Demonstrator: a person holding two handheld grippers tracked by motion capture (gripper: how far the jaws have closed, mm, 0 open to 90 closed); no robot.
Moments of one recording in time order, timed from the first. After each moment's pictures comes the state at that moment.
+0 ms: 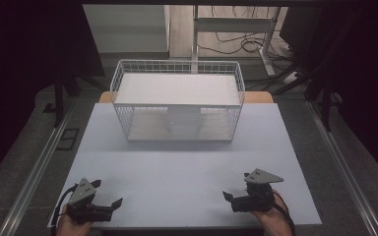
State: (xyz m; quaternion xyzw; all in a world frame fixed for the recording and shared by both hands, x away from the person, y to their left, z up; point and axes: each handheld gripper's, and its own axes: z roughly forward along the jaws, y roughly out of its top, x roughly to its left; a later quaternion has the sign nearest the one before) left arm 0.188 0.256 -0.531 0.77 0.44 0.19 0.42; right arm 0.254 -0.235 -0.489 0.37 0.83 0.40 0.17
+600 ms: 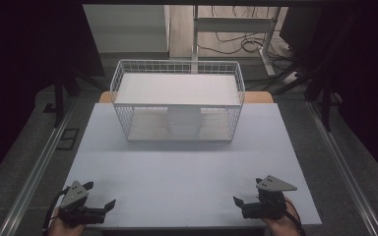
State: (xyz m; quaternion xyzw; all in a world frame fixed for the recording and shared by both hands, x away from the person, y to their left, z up) left arm 0.178 0.273 -0.532 0.77 0.45 0.21 0.41; right arm 0.237 -0.263 -0.489 0.38 0.82 0.39 0.19
